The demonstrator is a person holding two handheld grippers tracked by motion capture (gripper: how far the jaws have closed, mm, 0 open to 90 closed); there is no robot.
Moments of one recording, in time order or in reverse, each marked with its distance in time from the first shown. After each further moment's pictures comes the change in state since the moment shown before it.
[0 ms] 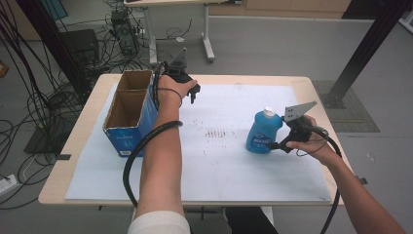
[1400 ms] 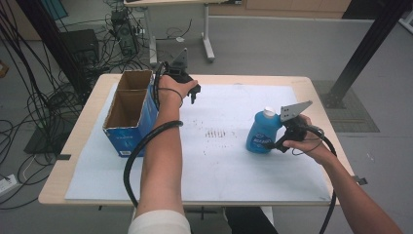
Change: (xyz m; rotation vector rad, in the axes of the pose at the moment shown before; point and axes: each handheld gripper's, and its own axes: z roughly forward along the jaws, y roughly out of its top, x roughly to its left) left arm -0.002 0.001 0.001 0.006 0.006 0.008; right arm -0.001 0.004 0.010 -0.036 0.042 -0.021
